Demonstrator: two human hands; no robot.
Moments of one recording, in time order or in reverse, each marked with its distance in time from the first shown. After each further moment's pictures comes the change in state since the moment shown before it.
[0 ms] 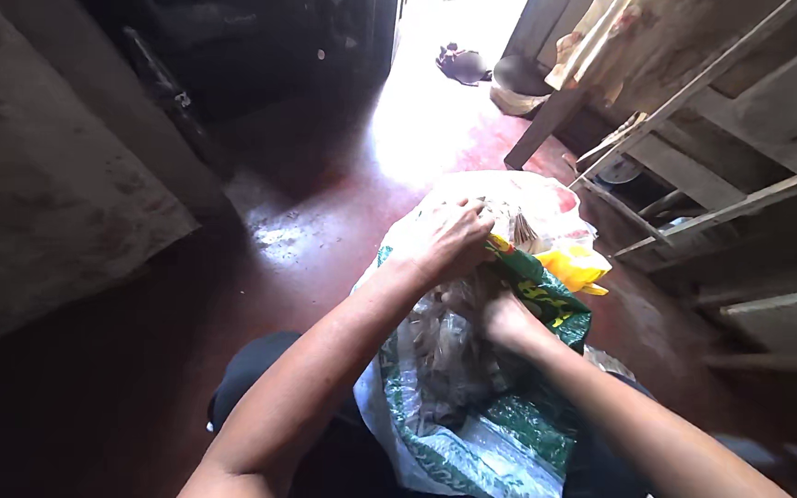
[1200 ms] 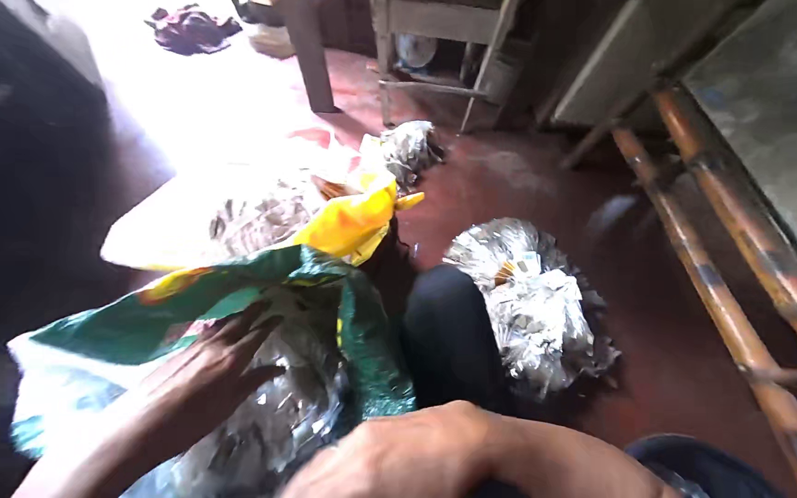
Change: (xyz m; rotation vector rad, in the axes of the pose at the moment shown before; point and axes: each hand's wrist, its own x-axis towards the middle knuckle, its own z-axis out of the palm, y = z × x) left_hand -0.021 0.028 0.041 -0.081 -0.525 0.197; right_hand -0.136 0.055 0.052 0.715 0.156 -0.931
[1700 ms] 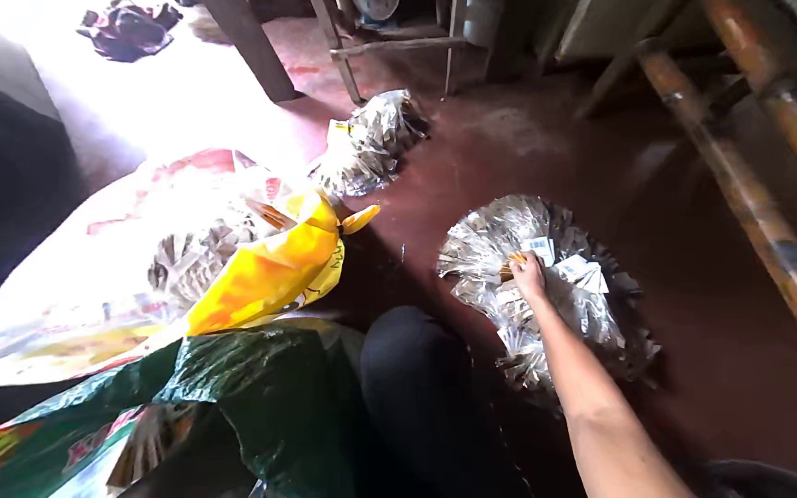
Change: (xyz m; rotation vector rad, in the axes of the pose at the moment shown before) left_hand 0.073 0.025 0.038 0.057 -0.648 -0.330; right_hand -0.299 0.270 -0.163 -0.327 1.188 1.478
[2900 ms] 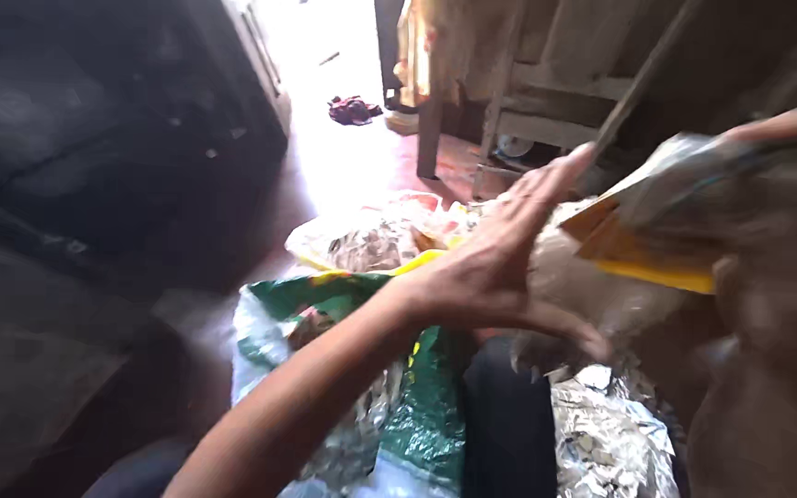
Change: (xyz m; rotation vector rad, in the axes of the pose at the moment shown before) left_hand -0.100 0.102 -0.135 -0.459 1.202 1.092; right_hand -0.272 -0.325 -0.208 0.560 -0.002 -1.599
